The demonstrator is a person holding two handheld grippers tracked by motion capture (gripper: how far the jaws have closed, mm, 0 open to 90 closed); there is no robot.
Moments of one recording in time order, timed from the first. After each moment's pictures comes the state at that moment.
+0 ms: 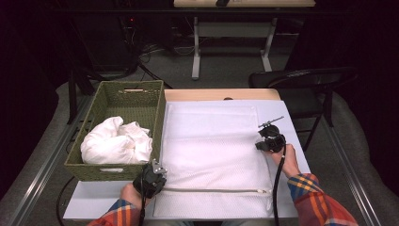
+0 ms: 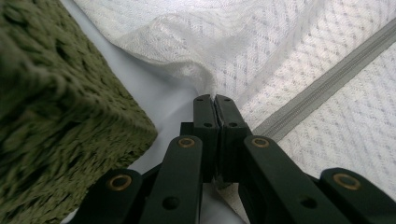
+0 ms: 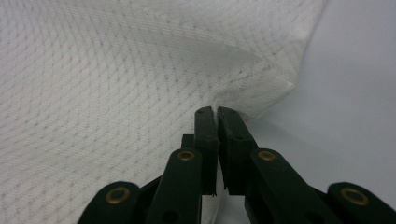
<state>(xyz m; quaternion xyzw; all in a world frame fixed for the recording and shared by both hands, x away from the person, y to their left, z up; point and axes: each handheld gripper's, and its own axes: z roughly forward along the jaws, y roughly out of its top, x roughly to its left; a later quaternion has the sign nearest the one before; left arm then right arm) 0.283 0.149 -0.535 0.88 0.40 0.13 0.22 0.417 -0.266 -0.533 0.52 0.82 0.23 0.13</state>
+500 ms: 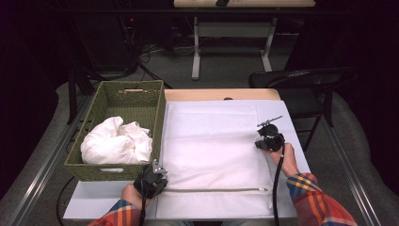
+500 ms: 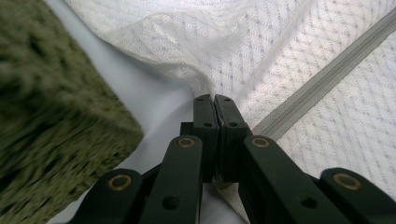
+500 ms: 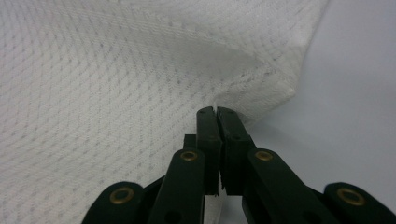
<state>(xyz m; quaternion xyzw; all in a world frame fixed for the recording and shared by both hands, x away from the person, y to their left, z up) 0.283 0.149 -0.536 0.88 0.41 0.11 0.23 0.421 -0.263 -0.534 0.51 0.81 0.23 0.14</state>
